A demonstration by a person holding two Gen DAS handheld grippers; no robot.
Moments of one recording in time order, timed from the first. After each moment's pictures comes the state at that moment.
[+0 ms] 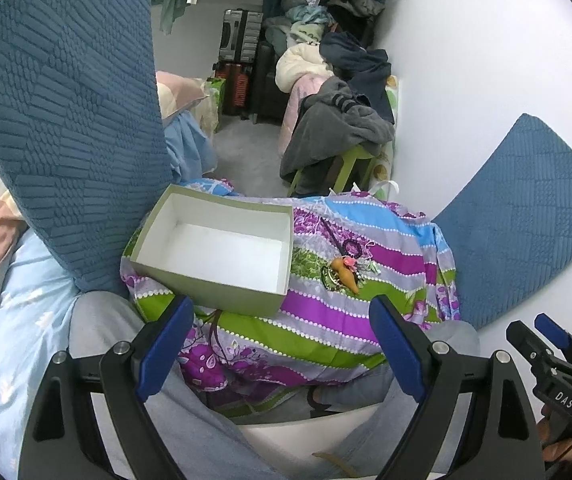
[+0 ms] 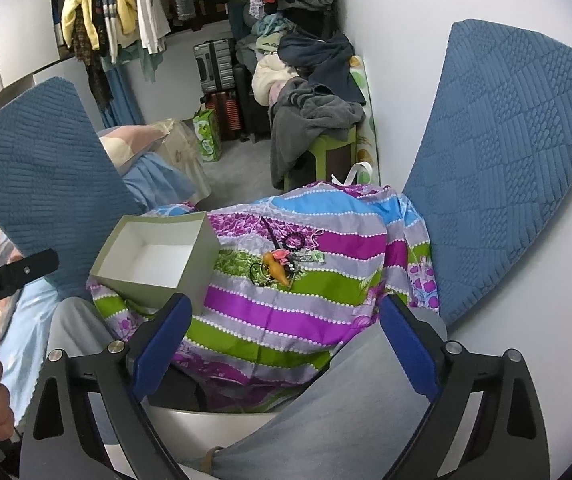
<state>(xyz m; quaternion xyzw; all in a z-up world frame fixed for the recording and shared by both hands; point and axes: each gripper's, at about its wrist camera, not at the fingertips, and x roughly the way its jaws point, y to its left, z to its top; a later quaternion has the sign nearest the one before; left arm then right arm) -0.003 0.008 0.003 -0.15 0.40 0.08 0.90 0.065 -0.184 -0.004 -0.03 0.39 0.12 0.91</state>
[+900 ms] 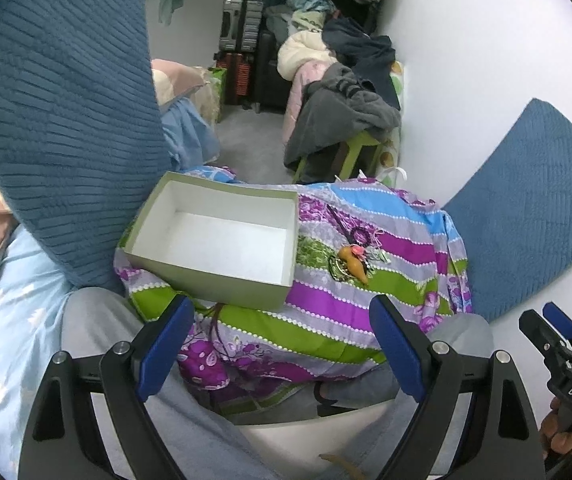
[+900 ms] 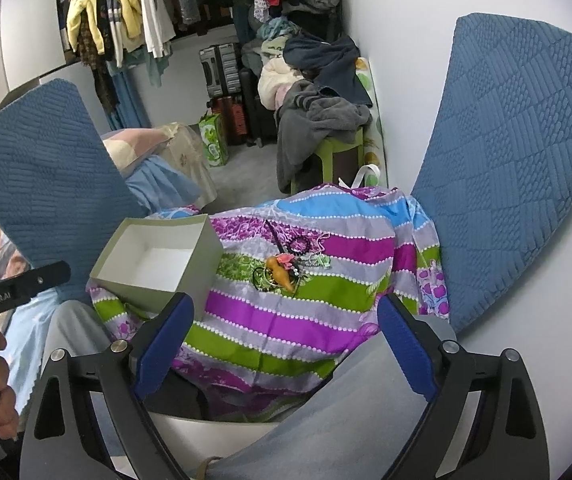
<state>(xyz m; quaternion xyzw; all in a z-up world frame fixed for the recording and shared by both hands) 0.016 0.002 -0.022 -0.14 0.42 0.08 0.89 0.078 -0.190 -0.024 -0.03 0.38 0.14 0.92</state>
